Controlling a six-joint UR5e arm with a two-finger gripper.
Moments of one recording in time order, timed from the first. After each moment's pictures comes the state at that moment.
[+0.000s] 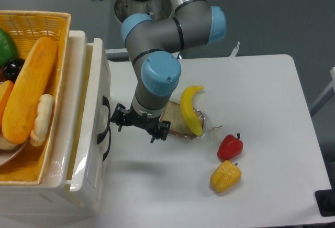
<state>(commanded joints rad) 2.34 -1.92 -1.57 -1.25 1.33 0.60</state>
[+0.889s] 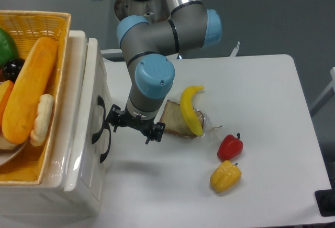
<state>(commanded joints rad) 2.32 -1.93 -1.57 -1.25 1.33 0.60</state>
